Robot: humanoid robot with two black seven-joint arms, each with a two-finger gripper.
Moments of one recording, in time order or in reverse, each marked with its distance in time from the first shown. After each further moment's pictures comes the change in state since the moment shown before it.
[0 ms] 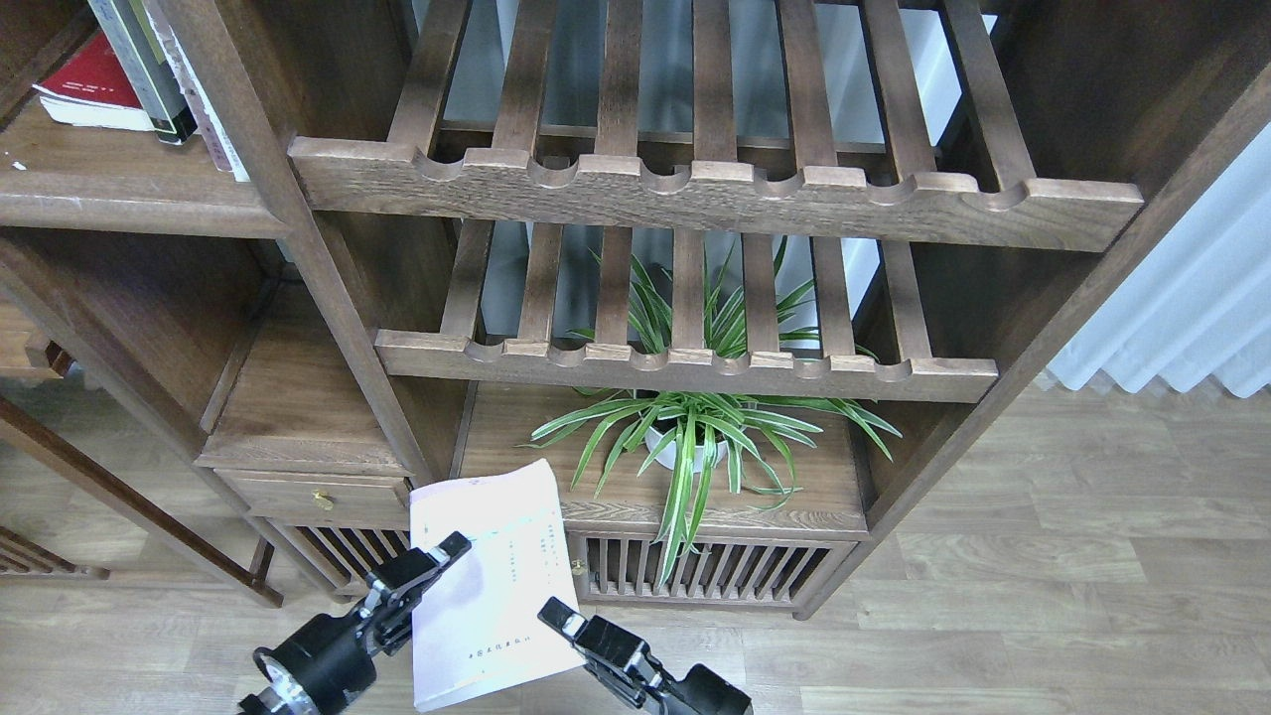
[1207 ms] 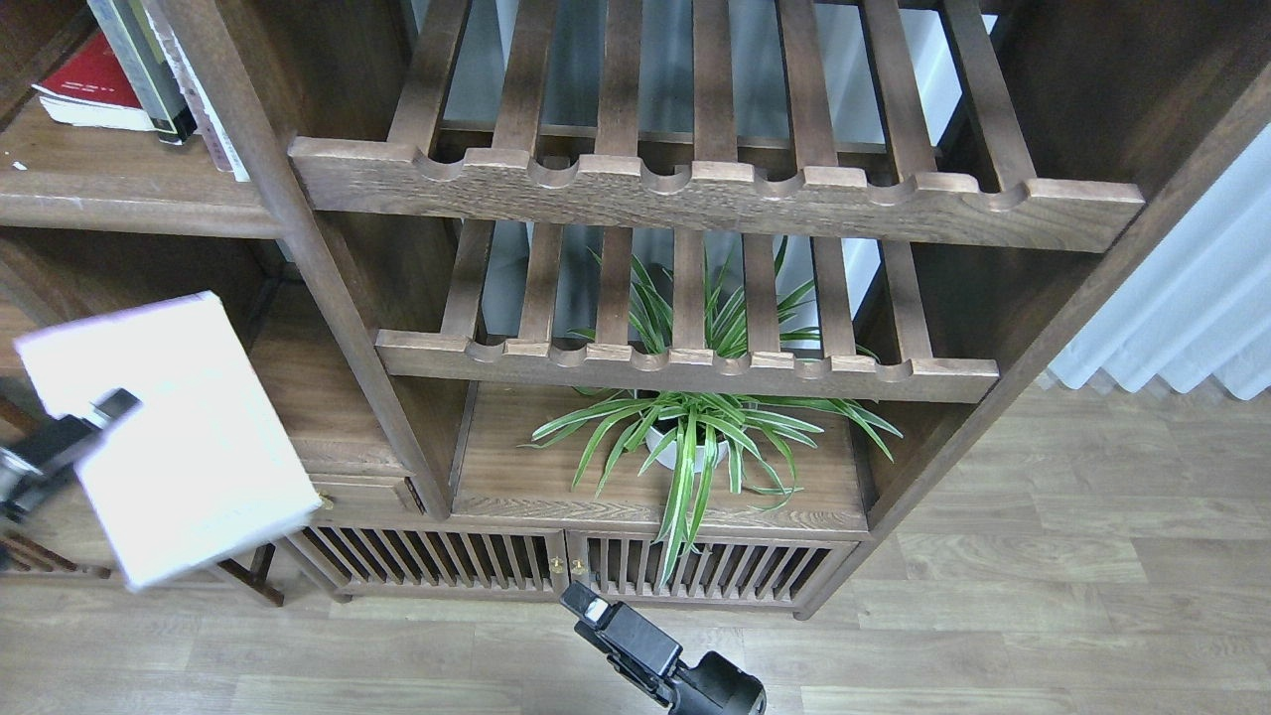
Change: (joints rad) left arm 0.216 0.573 -0.860 -0.320 0.010 -0.004 0.100; right arm 0.006 0.003 0.004 -0.025 -0.036 -0.001 -0.004
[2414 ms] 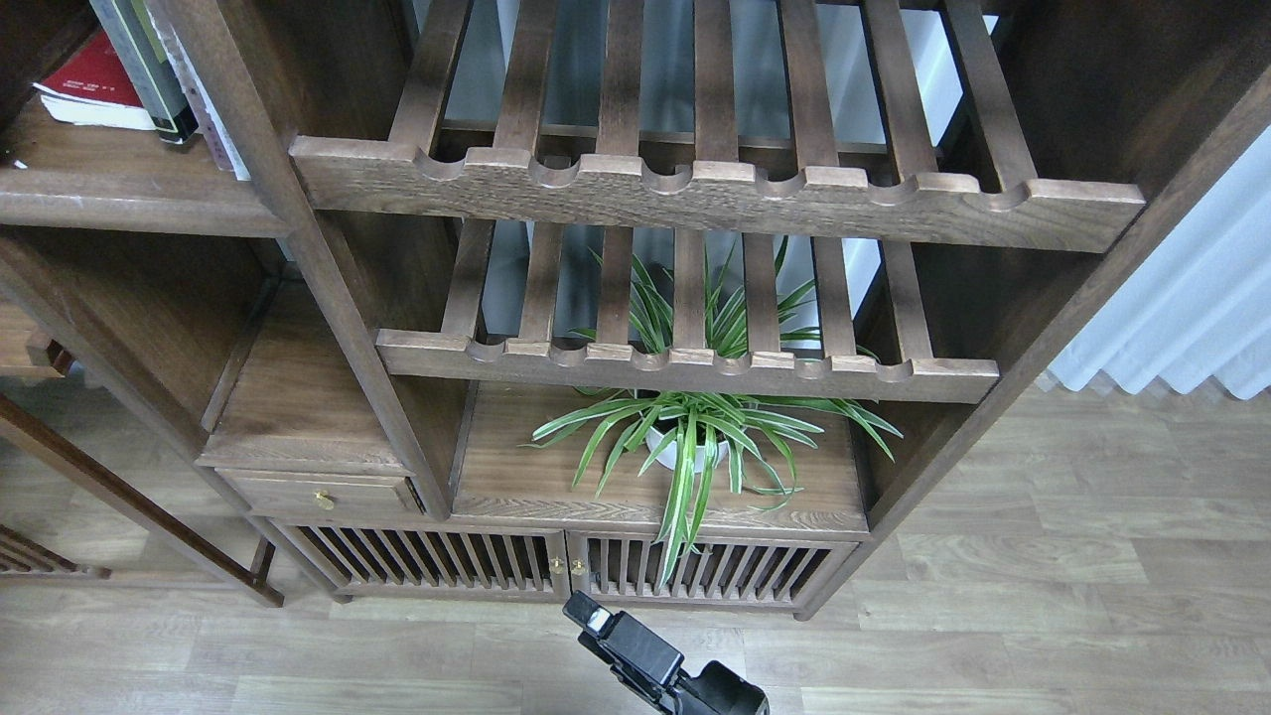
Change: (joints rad) left arm -1.001 -0.030 0.268 0.373 0.650 -0.001 0.059; right arm -0.010 0.000 0.003 0.000 -0.001 0.000 -0.001
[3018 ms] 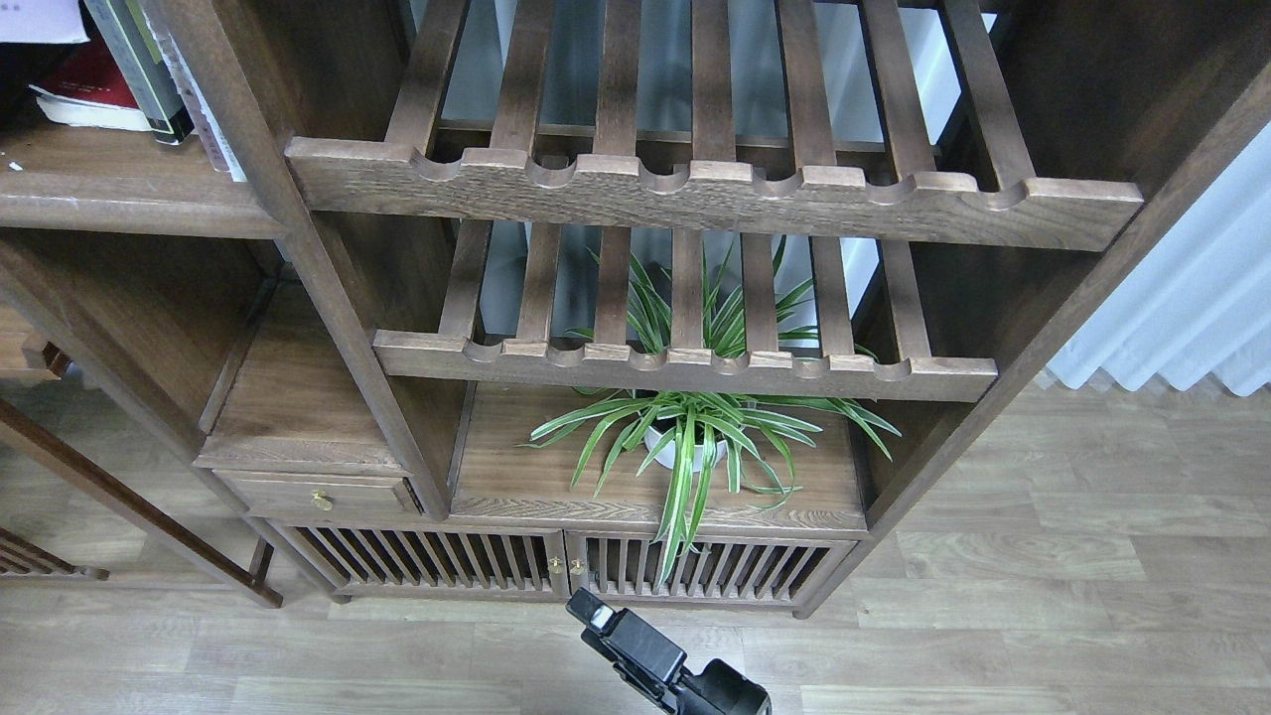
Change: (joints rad) left arm -0.342 -0.120 0.266 0.219 0.027 0.001 0.016; right arm -0.001 0.000 0.004 -0.001 0.001 0.000 0.001
